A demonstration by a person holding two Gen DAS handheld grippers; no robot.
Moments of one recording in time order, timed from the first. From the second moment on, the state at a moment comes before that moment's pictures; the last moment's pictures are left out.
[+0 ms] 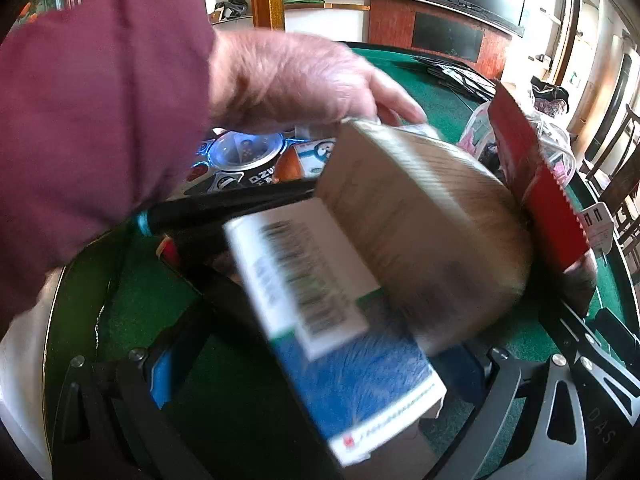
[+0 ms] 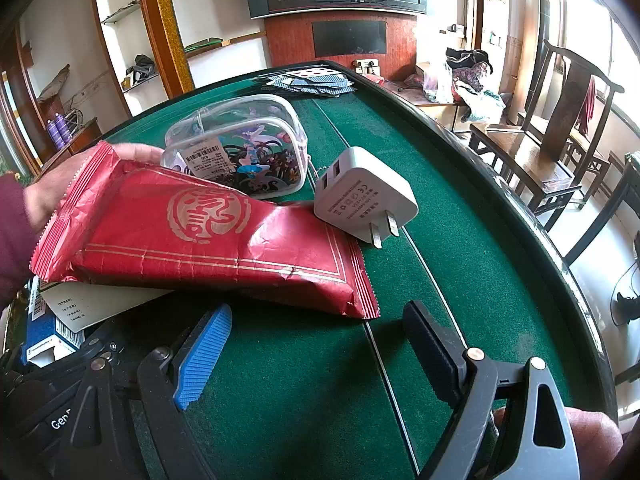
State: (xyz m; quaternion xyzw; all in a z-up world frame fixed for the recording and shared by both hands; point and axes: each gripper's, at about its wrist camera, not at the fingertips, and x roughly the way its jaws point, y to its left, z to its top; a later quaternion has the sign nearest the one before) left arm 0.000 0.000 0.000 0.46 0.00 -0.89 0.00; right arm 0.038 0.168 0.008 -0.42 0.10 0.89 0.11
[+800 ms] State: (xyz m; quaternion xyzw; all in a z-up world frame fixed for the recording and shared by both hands) left arm 0.002 -0.002 0.001 0.46 0.00 -0.89 0.00; right arm 0.038 0.170 0.008 -0.42 0.10 0.89 0.11
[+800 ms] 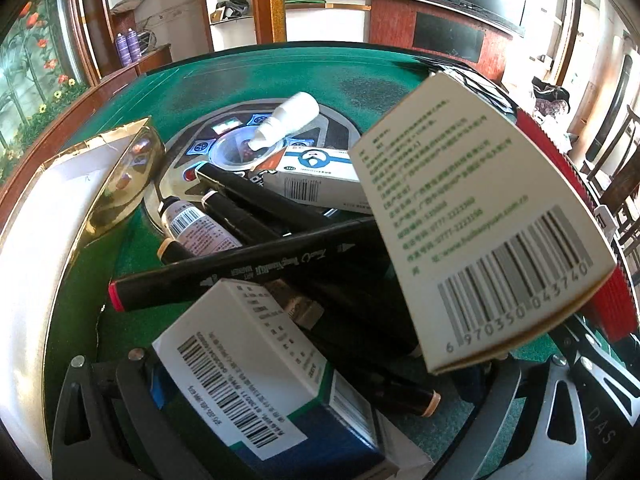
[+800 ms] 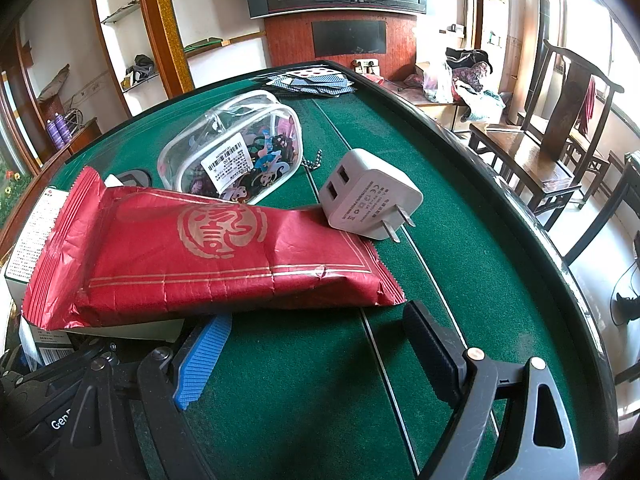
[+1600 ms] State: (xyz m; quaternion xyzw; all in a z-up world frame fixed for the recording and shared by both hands) left arm 0.039 -0.020 0.010 0.50 -0.03 -0.86 -0.10; right arm 0.046 0.148 0.006 -0.49 0.04 0.87 0.08
